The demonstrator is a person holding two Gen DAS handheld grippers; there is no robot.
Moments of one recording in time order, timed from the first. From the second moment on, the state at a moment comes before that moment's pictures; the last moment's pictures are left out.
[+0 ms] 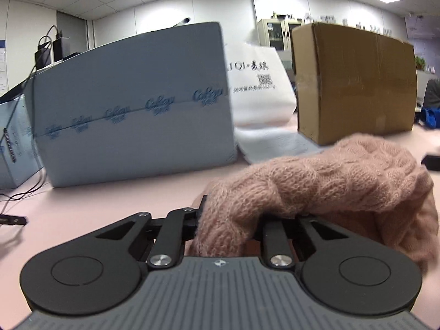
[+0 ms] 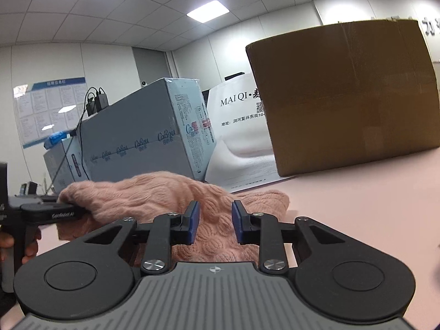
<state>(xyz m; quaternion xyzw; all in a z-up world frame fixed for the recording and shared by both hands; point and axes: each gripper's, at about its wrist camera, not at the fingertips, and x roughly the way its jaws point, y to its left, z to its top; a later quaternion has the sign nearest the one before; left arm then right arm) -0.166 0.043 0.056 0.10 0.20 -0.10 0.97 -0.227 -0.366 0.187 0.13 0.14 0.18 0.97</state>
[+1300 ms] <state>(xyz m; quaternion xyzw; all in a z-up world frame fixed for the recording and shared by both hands) -0.200 0.196 0.163 0.00 0.14 -0.15 0.98 -0.152 -0.225 0.204 0.08 0.21 0.18 0.96</state>
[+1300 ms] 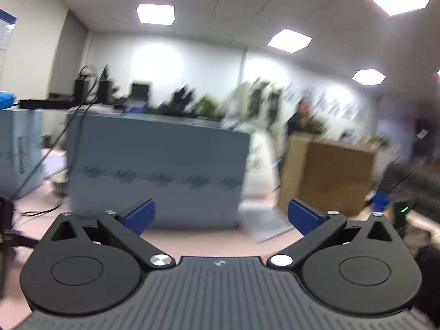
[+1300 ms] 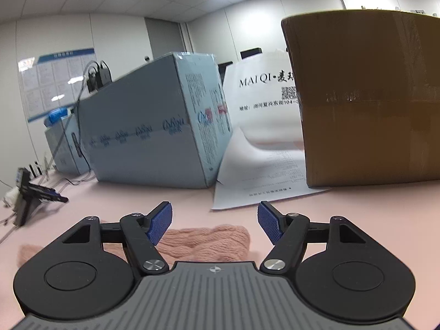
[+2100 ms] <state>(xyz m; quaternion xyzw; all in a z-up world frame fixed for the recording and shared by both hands) -0.071 0.119 0.025 0.06 0.37 -0.15 0.91 -0.126 -0.201 0.169 0.11 0.31 0.21 0.92</state>
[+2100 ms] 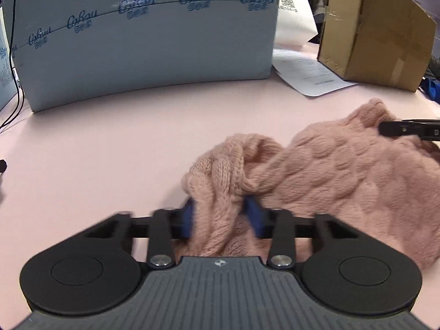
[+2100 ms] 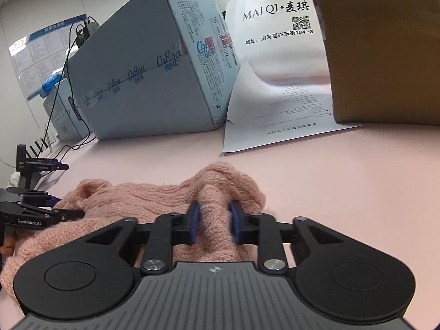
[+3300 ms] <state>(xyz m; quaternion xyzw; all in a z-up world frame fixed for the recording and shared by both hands) -0.054 0.032 0.126 0.01 0.21 -0.16 0.96 -0.205 -0.283 0.280 0.15 0.09 0.07 0.98</state>
